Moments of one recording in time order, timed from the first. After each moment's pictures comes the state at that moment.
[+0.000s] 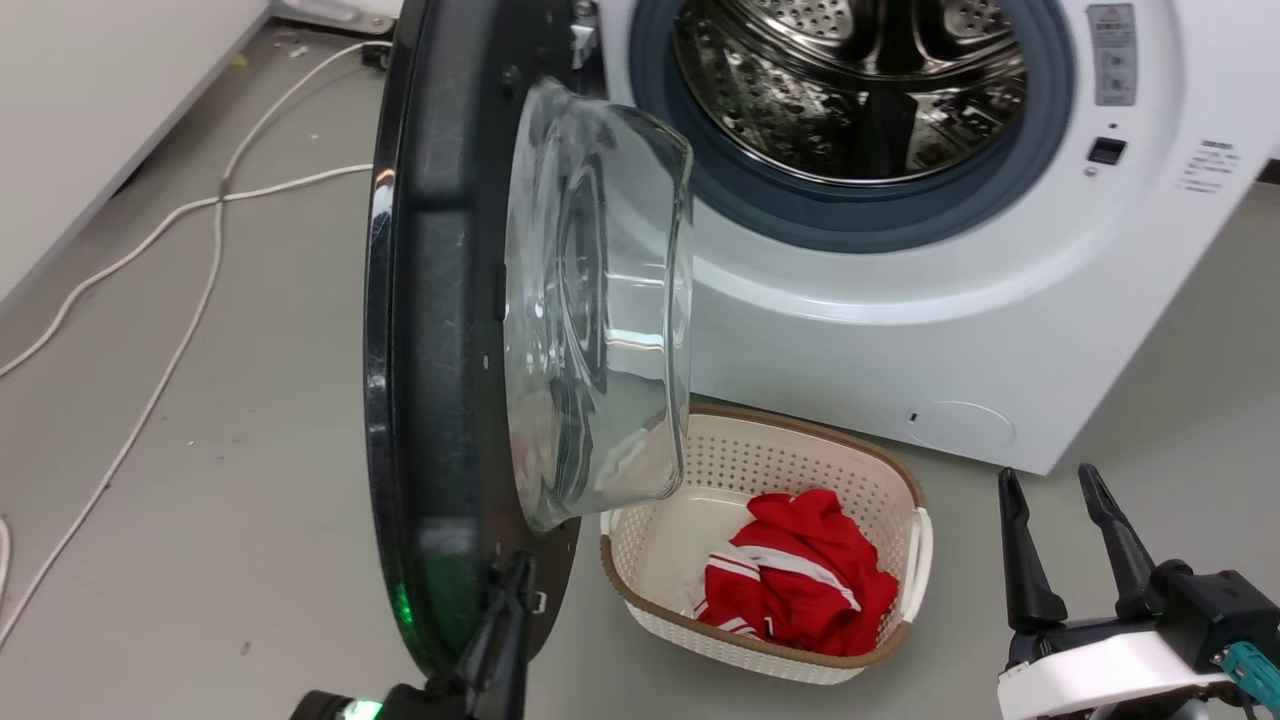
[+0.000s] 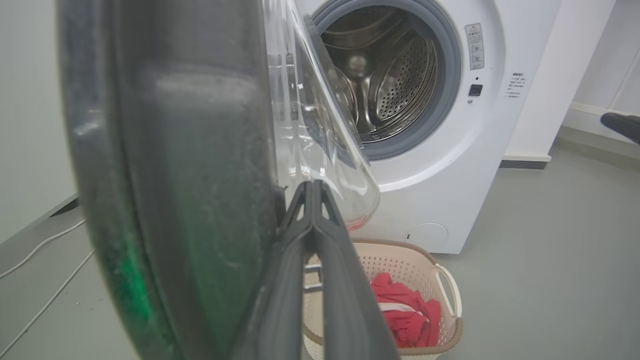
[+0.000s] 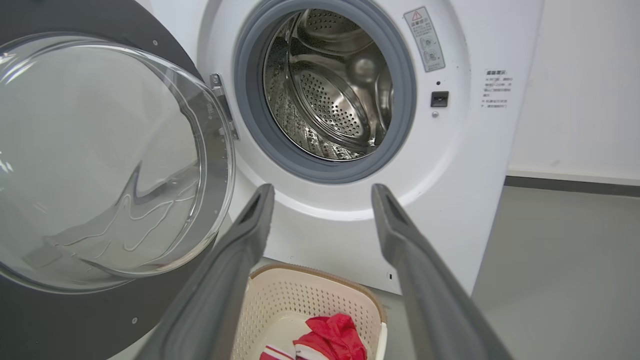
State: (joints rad) left arm 0.16 0.12 -0.33 -0.10 -0.11 0.11 -0.26; right arm 0.04 -0.05 -0.01 0.06 0.15 0.13 -0.25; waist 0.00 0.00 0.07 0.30
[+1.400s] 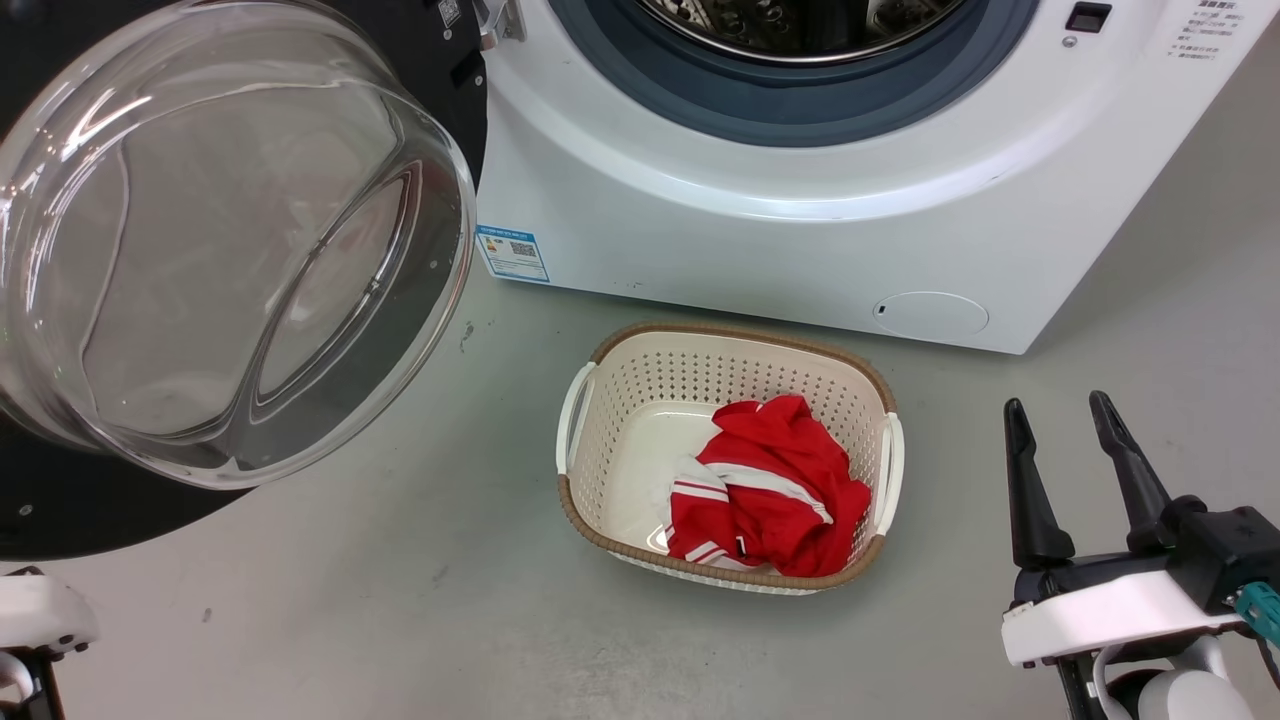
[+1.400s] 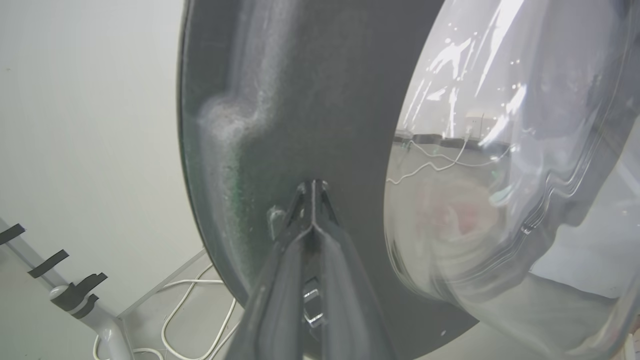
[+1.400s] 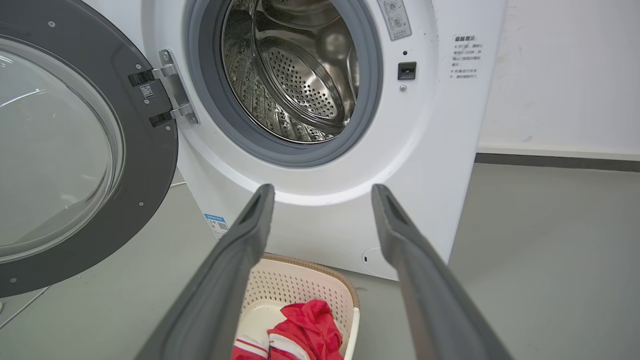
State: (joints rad) left arm -0.13 0.34 0.36 0.27 -0.20 0.10 -0.26; right arm -0.04 -0.05 -0.02 0.00 0.11 0.13 -0.19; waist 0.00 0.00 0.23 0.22
